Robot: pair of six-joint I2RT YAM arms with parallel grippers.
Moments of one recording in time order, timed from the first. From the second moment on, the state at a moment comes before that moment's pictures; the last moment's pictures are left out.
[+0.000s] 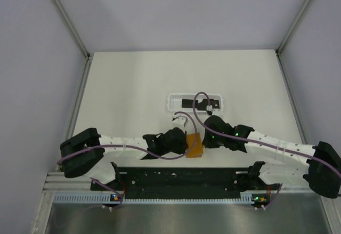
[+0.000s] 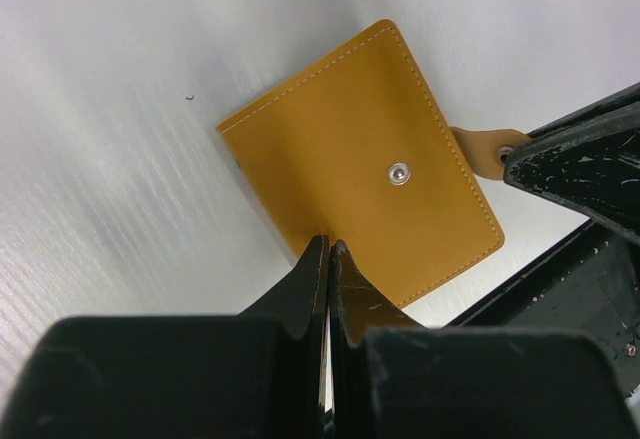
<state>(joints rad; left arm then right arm) -1.16 1.45 0.62 0.08 -0.22 -0.77 0.95 1.10 0.64 -0.51 0.19 0.81</state>
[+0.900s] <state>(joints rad) -1.15 1.45 0.58 0.13 -0.22 -0.78 0.95 1.30 0.64 -0.29 0.12 0.82</state>
